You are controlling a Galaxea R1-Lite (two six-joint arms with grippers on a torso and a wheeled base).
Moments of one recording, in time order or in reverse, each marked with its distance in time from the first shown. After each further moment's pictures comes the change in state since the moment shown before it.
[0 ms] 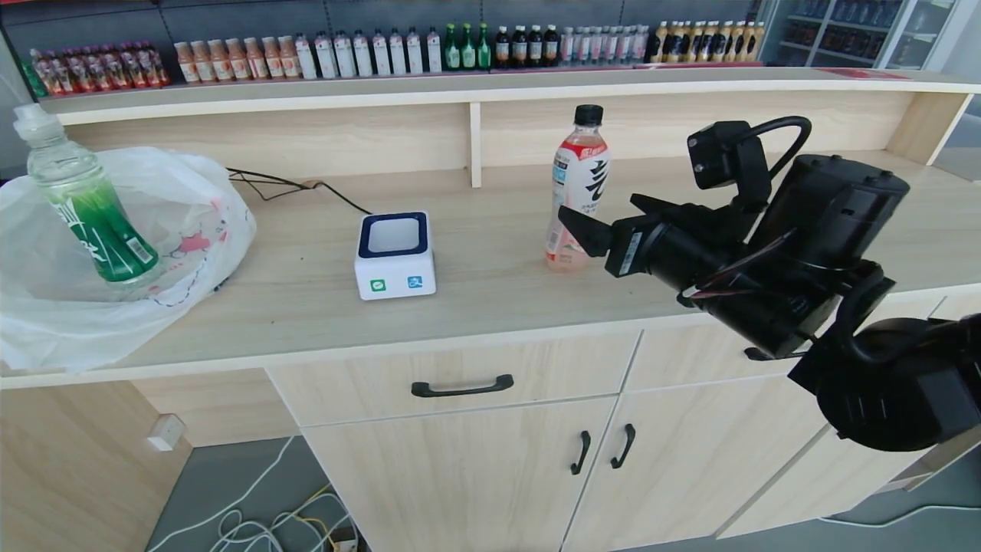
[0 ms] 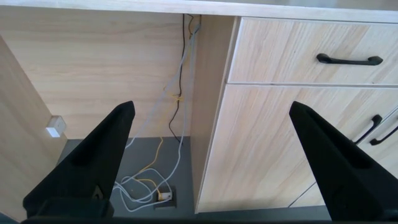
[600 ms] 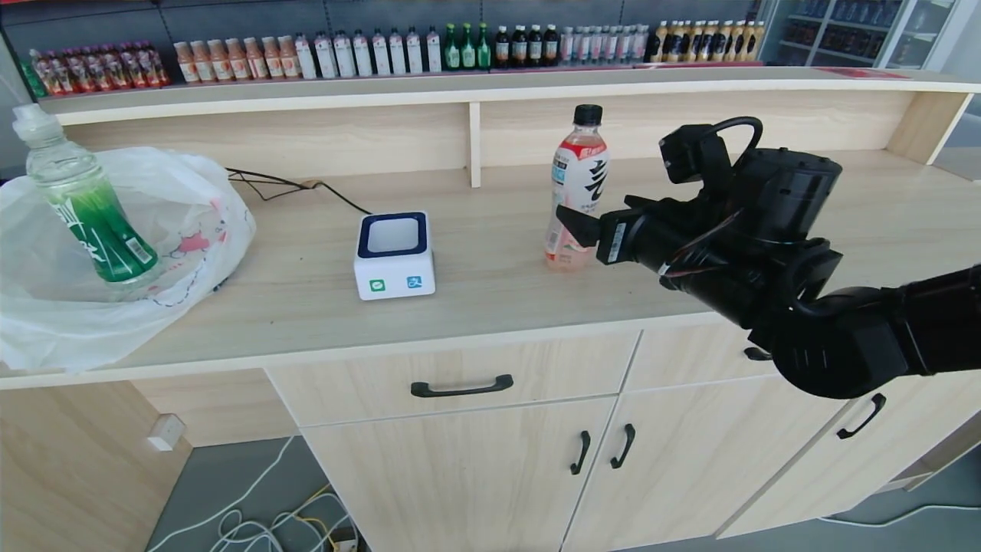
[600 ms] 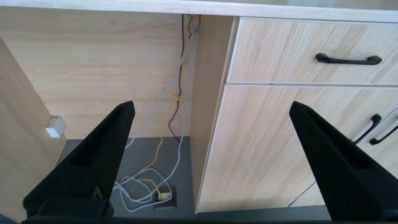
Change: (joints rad) left arm 0.000 0.000 0.000 0.000 0.000 0.000; right arm -0.055 0.100 -0.164 0.124 0.014 -0.004
